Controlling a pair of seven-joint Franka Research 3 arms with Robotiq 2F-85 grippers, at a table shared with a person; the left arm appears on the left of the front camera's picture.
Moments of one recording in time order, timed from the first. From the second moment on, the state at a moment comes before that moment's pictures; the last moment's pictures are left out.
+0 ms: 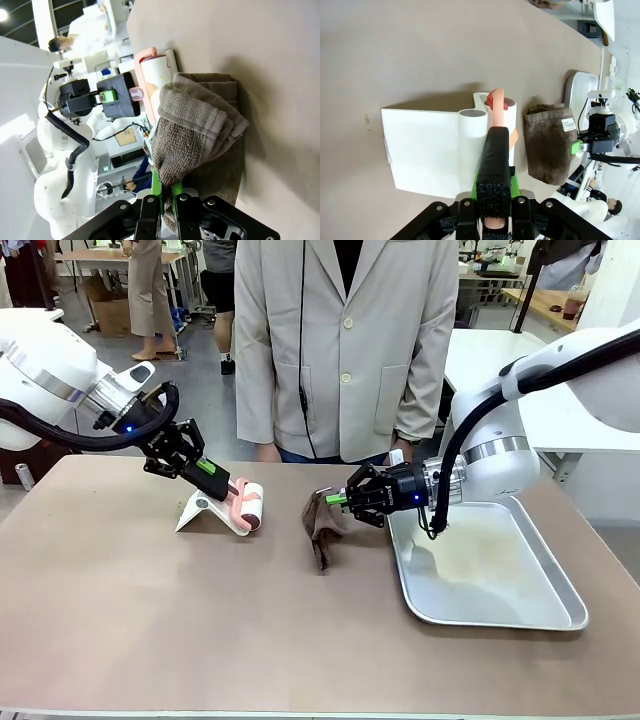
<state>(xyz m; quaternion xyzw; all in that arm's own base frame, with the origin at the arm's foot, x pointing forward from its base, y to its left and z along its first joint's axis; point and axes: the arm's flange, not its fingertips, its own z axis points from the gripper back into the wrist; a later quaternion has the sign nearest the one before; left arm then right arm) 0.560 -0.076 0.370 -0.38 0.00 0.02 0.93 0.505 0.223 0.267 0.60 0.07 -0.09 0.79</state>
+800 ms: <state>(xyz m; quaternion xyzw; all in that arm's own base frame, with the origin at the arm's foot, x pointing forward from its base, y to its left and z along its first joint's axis) 0.561 -0.067 0.375 -0.37 -0.01 0.02 0.93 0.505 0.223 0.265 0.60 0.08 -0.10 0.79</state>
